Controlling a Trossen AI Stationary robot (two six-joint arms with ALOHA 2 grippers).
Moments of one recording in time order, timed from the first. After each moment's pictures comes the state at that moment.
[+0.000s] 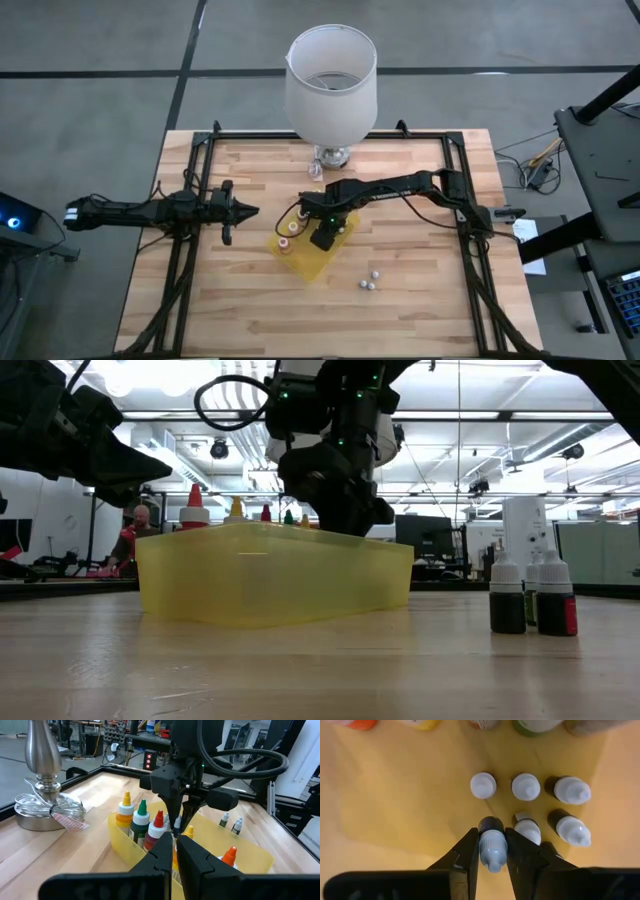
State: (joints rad) left arm 0.01 0.26 0.04 0.07 -0.10 -0.18; right arm -0.02 2.16 1.75 -0.97 -0.08 0.54
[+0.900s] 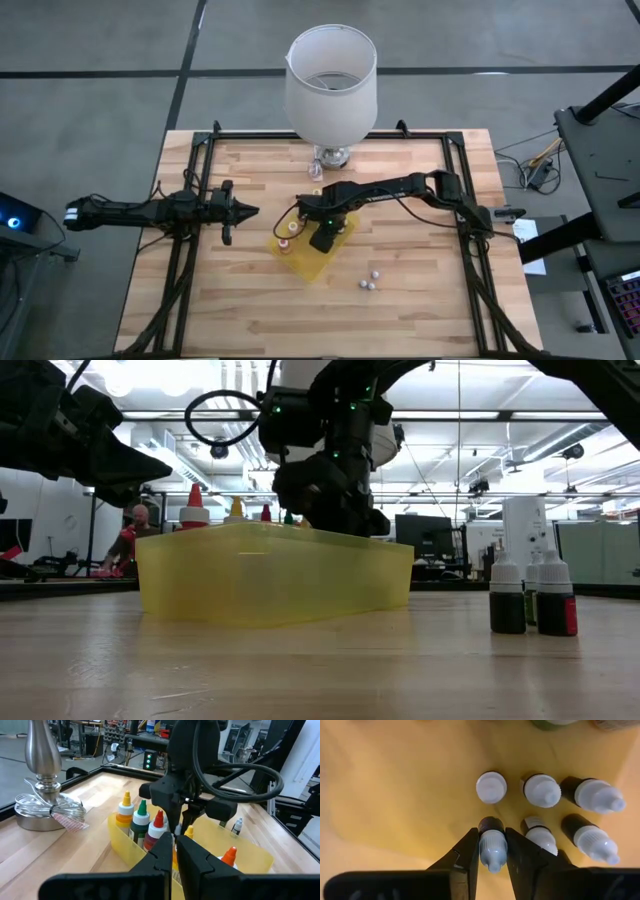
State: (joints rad) left arm 0.01 0.26 0.04 0.07 -0.10 -0.18; right arm -0.02 2.21 1.78 -0.98 -0.11 0.51
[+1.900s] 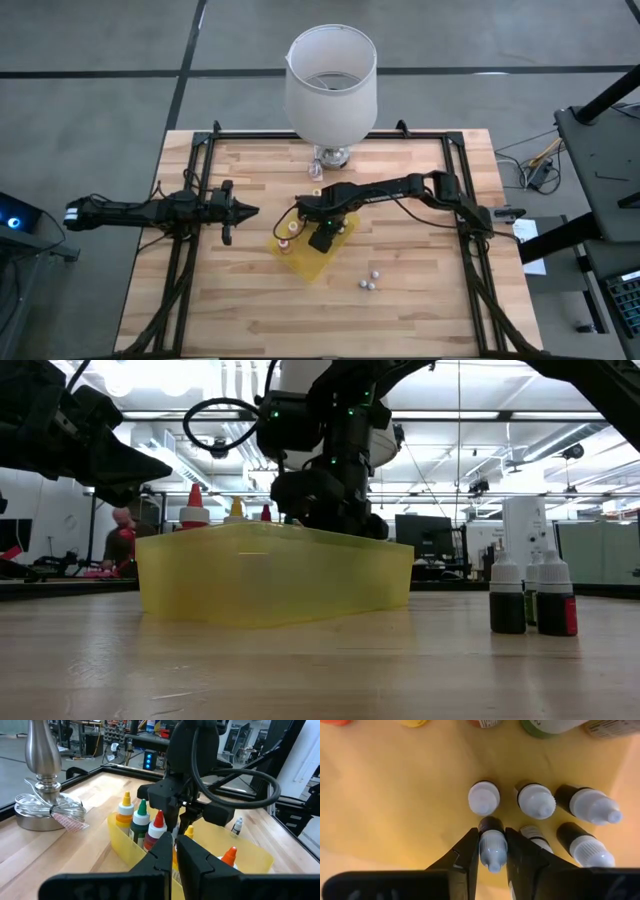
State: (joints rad) left arm 0.01 0.26 0.04 0.07 -0.10 -0.18; right arm -0.02 2.23 1.77 -0.96 -0.08 0.52
